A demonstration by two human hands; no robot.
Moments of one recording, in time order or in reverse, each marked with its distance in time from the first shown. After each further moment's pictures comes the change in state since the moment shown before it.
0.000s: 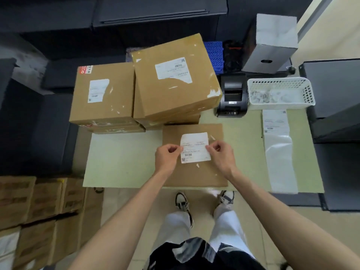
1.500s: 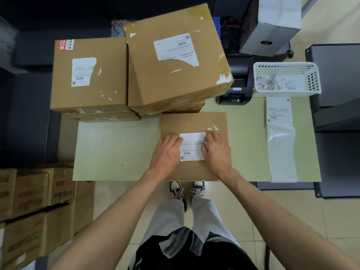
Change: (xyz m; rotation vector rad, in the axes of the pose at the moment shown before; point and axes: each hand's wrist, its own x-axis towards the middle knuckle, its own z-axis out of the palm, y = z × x) left_hand 0.028 -0.053 -0.007 0.821 -0.084 0.862; right_hand 0.000 0.020 0.039 -0.822 0.168 -0.503
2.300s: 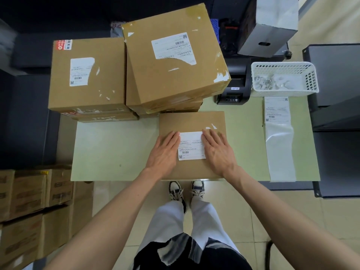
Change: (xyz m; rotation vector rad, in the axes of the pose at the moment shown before) left_hand -0.003 0.001 -0.011 0.237 -0.383 0.016; right_hand -0.003 0.016 -0.011 -0.343 -0.360 -0.230
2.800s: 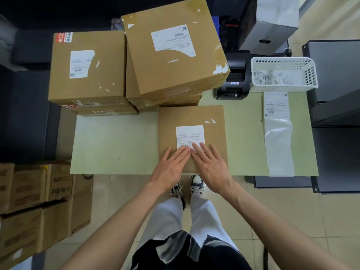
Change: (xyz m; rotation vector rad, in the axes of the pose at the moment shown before) left_hand -0.043 0.028 0.045 -0.037 0.088 0.188; right_hand -0.050 -0.030 0.025 -0.007 -0.016 -0.165
